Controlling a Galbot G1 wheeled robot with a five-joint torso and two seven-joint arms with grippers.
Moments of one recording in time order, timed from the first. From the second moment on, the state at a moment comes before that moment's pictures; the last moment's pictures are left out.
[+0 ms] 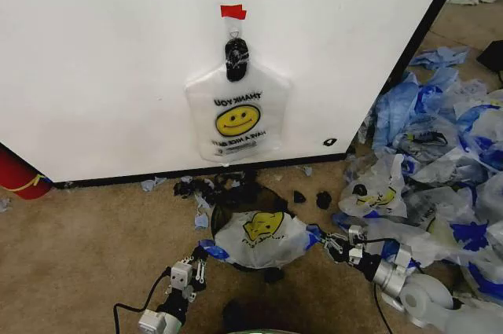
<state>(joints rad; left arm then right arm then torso) 1.55 -0.76 0.06 -1.98 -0.41 -0.38 -0.41 -1.19 0.59 -0.05 1.64 1.19 0.24 -0.59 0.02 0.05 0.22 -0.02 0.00</state>
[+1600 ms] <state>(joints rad) 1.66 -0.78 -0.01 -2.02 -0.35 -0.41 -0.40 -1.23 0.54 0.01 1.70 1.10 0.27 -0.54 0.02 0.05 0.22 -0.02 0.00</state>
